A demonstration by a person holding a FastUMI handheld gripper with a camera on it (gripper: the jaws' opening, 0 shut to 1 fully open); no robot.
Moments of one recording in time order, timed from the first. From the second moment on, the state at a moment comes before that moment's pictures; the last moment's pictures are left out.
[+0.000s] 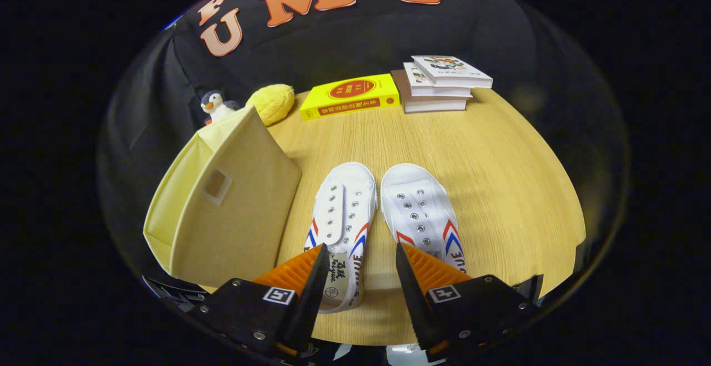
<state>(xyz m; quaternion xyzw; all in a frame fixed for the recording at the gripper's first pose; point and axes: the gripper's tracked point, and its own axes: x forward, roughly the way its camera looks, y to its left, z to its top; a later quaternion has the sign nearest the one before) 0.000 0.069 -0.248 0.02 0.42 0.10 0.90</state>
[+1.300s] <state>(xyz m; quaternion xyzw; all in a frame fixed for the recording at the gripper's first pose) 0.017 0.101 -0.244 0.23 0.41 0.17 0.86</state>
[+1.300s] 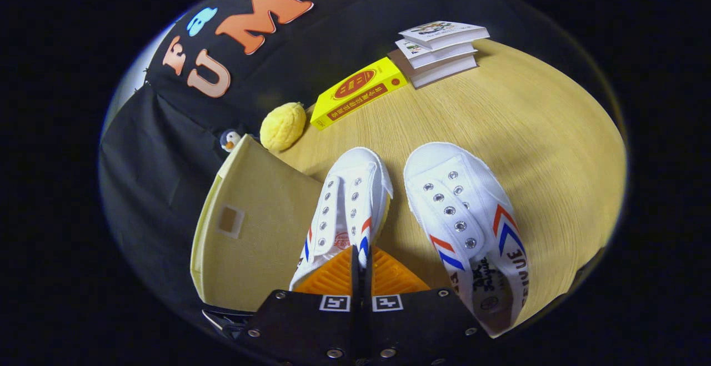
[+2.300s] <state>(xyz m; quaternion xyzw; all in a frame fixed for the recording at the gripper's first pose) -0.001 0.235 -0.077 0.27 0.31 0.24 0.88</state>
